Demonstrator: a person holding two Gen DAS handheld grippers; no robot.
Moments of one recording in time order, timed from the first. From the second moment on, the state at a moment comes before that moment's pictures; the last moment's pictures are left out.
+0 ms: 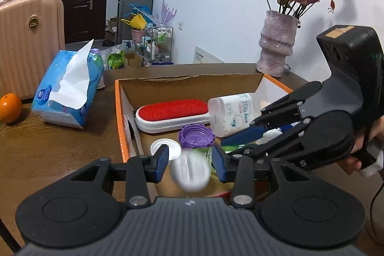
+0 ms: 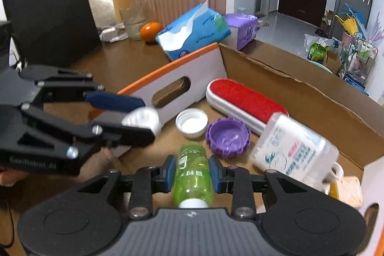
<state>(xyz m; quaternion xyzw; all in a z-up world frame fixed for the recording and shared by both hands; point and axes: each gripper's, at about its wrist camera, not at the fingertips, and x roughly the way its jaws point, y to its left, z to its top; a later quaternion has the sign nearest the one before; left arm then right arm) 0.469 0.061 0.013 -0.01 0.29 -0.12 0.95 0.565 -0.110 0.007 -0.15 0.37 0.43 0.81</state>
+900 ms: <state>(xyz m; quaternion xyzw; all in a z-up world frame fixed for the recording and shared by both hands) 0.436 0.060 0.074 -0.01 0.23 -0.05 0.97 0.532 -0.187 0.074 -0.12 0.31 0.31 0.89</state>
